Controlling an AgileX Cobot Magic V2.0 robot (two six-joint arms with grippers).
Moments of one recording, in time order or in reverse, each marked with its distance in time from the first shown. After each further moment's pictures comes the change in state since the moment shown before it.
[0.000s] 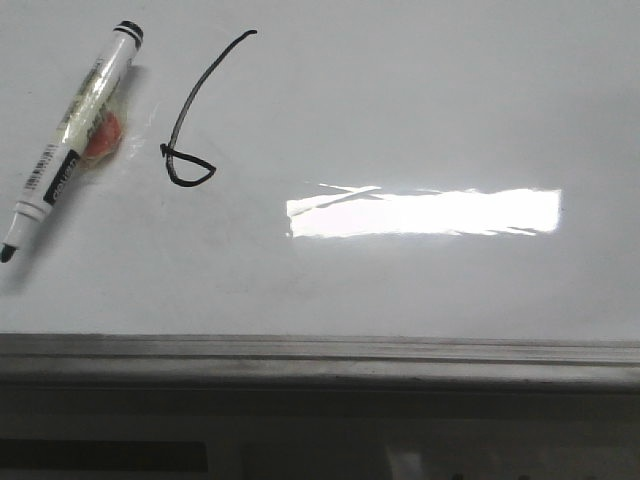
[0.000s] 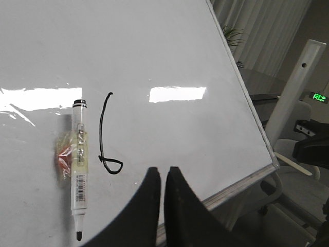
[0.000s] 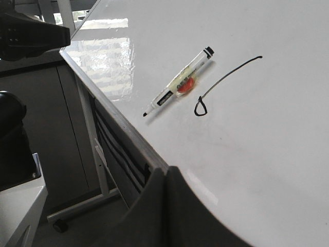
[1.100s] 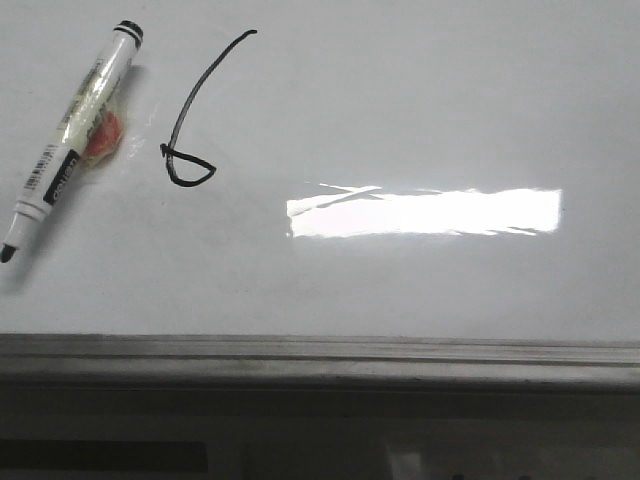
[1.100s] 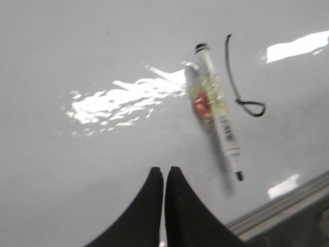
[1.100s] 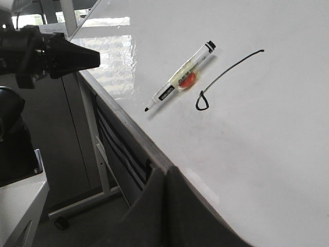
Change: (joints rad) left arm 0.289 -0.027 0.133 0.391 0.016 0.005; right arm 0.000 -0.026 0.018 0.000 0.010 0.000
